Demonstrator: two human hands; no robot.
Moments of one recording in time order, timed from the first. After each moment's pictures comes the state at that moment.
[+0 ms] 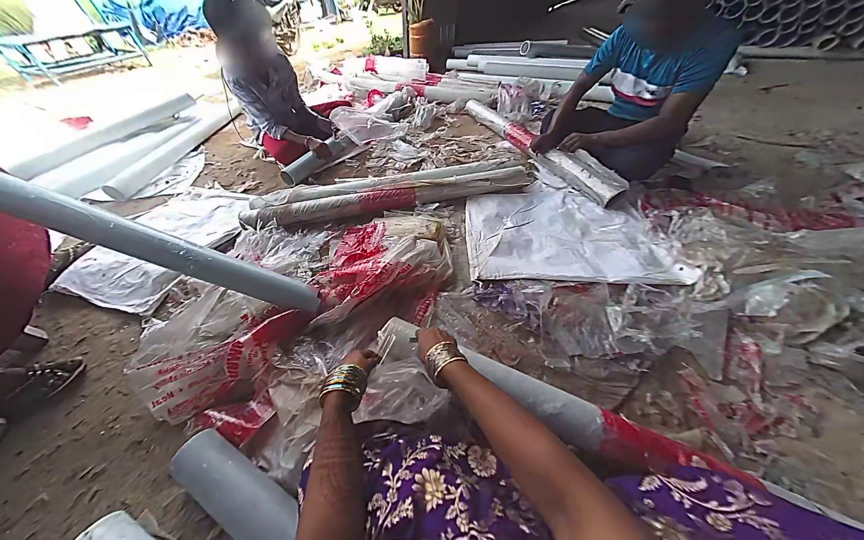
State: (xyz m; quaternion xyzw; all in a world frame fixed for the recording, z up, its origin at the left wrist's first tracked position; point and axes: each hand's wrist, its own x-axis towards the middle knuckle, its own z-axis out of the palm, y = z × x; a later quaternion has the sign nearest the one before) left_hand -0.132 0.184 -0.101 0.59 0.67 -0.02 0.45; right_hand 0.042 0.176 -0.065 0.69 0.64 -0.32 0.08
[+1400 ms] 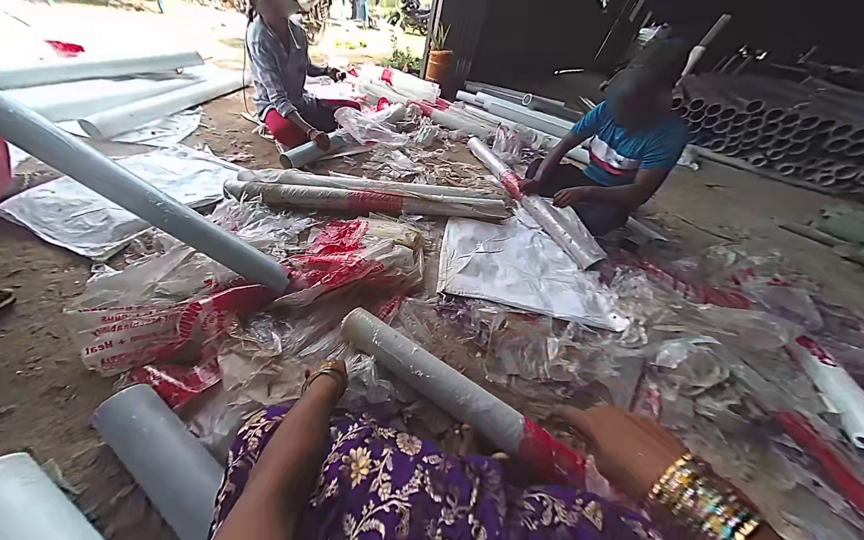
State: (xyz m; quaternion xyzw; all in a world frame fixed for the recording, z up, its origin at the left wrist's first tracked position) left_hand -0.077 0.146 -0.150 0.64 0.67 -0.23 0.31; right_hand 0.235 -0.025 0.132 0.70 0.60 -0.19 0.33
